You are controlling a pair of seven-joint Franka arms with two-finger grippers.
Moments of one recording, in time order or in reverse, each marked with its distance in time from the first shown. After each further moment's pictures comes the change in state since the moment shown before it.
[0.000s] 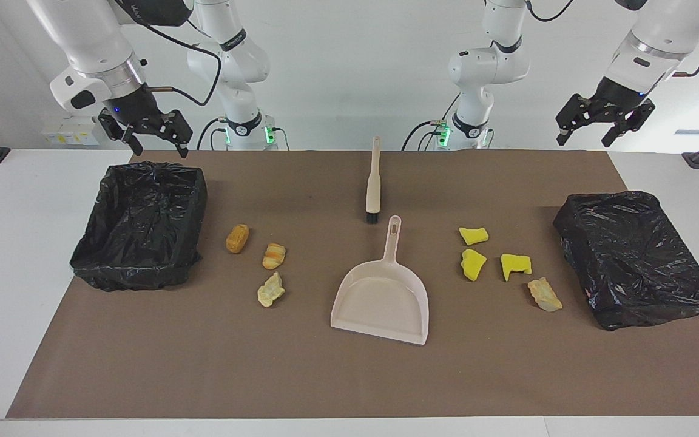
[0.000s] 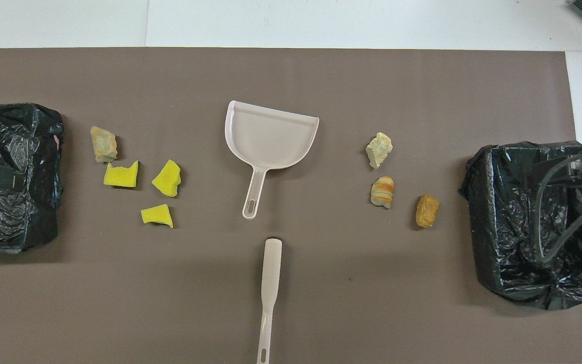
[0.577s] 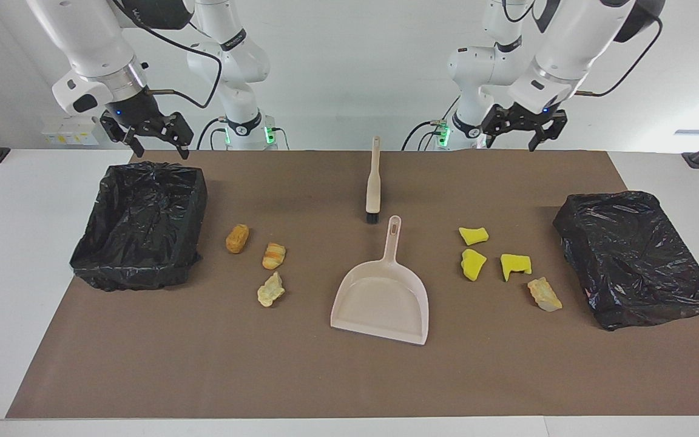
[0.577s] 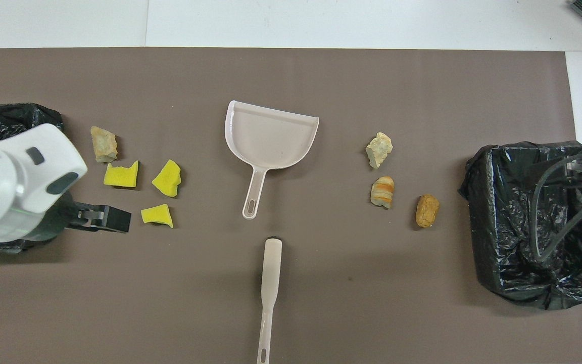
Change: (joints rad) left arm -0.269 -0.092 -0.014 -0.254 -0.006 0.064 -0.208; right arm 0.000 0.001 0.000 -0.020 0.000 0.022 0.000
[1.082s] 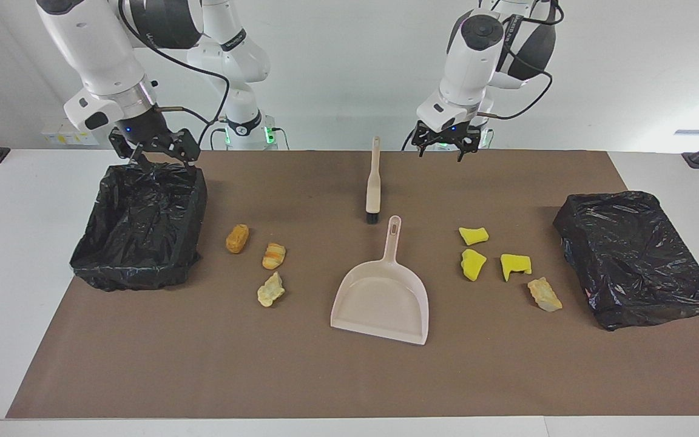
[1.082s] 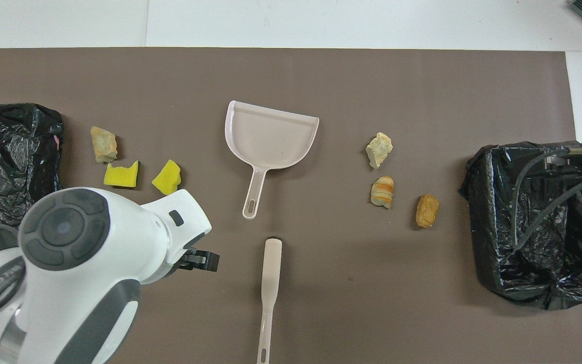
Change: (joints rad) left arm -0.259 -0.025 -0.003 -0.280 -0.009 0.247 -0.147; right arm 0.023 0.026 0.000 -0.060 0.000 0.124 0.000
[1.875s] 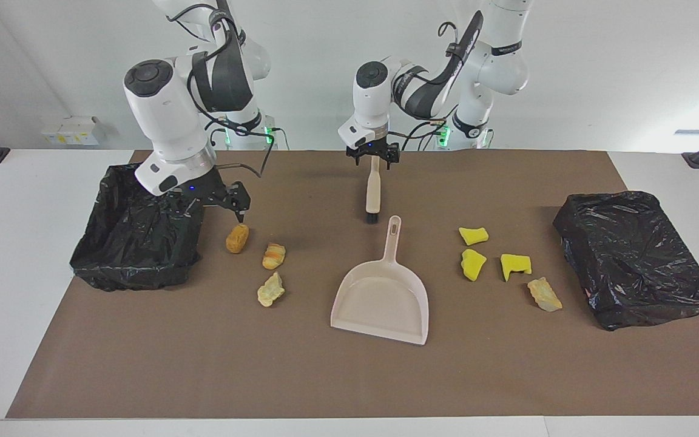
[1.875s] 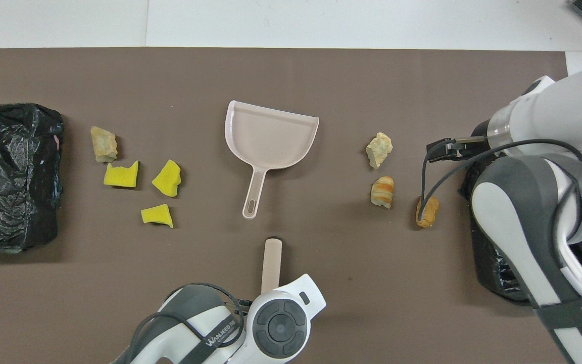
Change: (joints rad) left arm -0.372 0.170 -0.003 -0.192 -0.006 0.319 -0.299; right arm 0.141 0.125 0.002 -0.085 -0.001 0.264 0.060
